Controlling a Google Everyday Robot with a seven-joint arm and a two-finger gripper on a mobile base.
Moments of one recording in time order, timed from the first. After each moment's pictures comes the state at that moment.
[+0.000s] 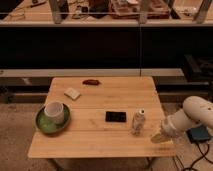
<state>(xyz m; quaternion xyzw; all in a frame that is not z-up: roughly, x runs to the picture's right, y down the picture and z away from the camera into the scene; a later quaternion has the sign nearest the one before) 0.242 0.243 0.697 -0.15 -0.41 -0.48 0.76</state>
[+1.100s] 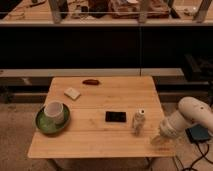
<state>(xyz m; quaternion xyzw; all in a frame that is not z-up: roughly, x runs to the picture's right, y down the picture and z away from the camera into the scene) 0.244 0.265 0.725 -0.18 -0.44 -0.47 0.74</state>
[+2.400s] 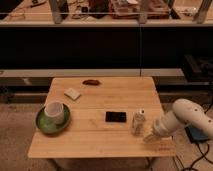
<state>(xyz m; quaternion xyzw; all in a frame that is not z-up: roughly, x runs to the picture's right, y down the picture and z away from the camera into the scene) 0.215 0.250 0.725 -0.11 -0.44 -0.49 0.75</state>
